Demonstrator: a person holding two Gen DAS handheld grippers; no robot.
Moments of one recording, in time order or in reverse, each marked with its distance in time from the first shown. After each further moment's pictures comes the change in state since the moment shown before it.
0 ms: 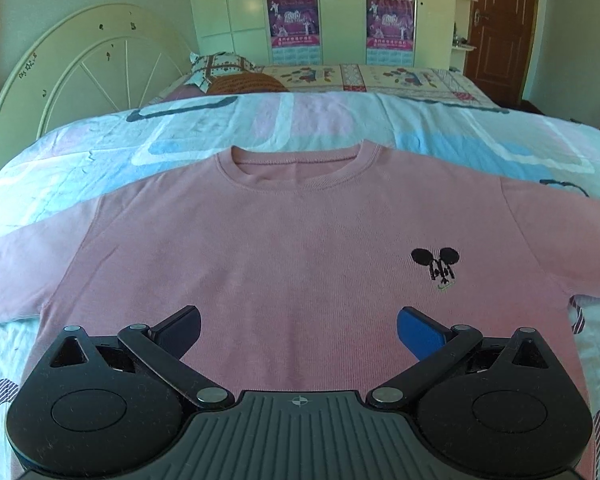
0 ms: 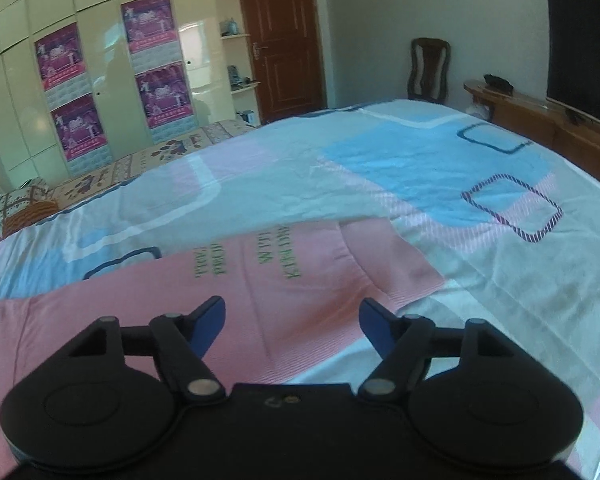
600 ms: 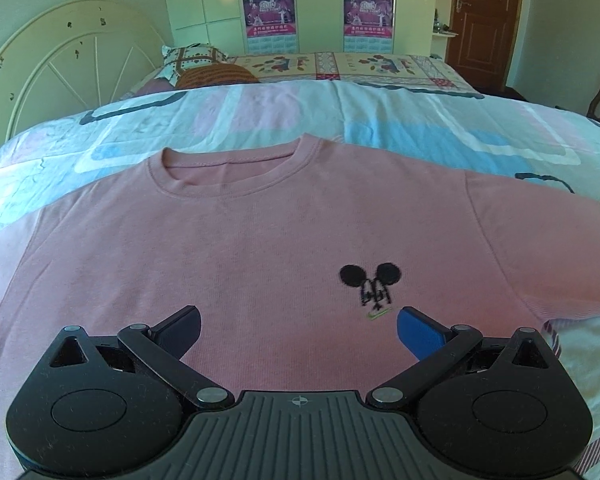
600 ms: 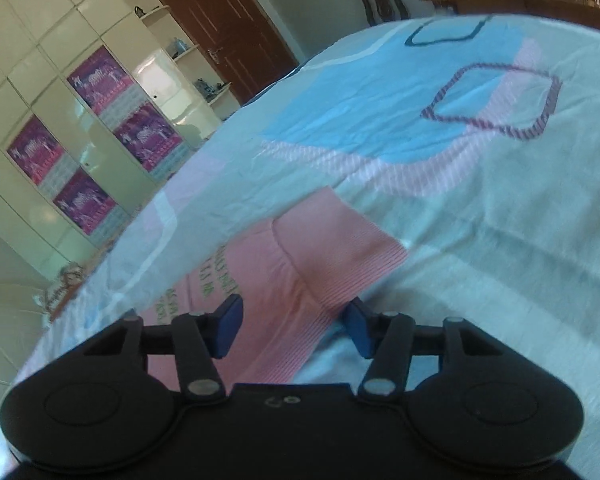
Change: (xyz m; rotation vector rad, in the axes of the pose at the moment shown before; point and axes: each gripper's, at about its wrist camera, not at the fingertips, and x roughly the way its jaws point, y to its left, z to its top) left arm 0.027 -0.058 0.020 0.023 0.027 -0.055; right arm 0.051 -0.083 -0.004 0.418 0.079 0.230
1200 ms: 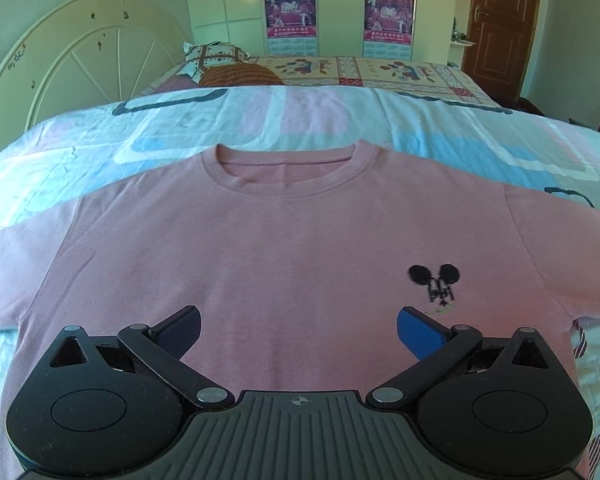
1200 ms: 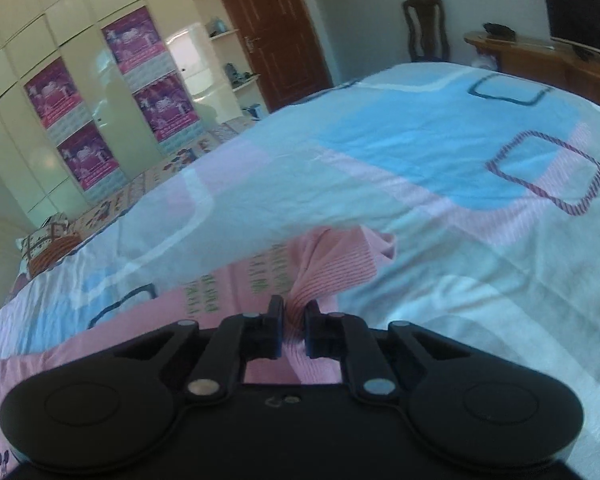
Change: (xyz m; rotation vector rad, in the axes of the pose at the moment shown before) left arm -0.010 0.067 -0.004 -0.053 -0.004 0.017; right arm 0.008 0.080 -0.009 -0.284 -0.023 -0.071
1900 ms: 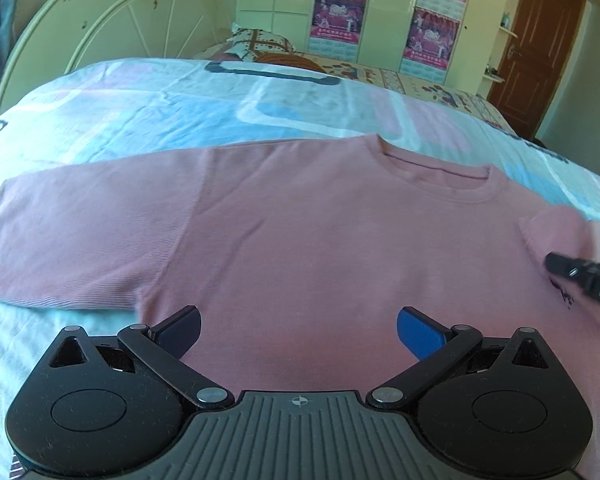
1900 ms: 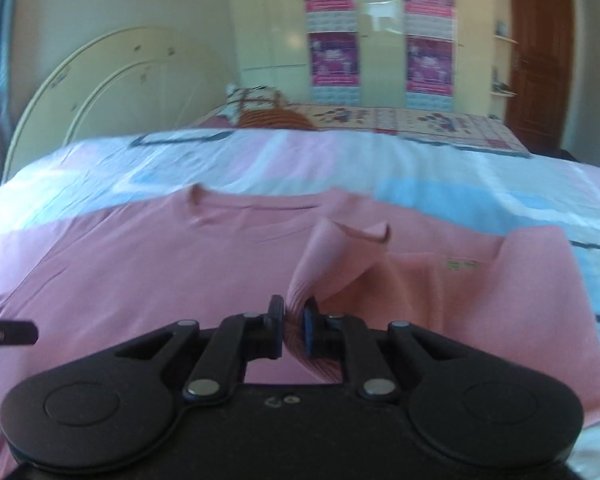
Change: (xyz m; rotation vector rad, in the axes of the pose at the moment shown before) left arm 0.022 0.192 -0.027 -0.162 -0.009 -0.052; right arm -0.042 0.358 -0.181 -0.628 0.142 0.404
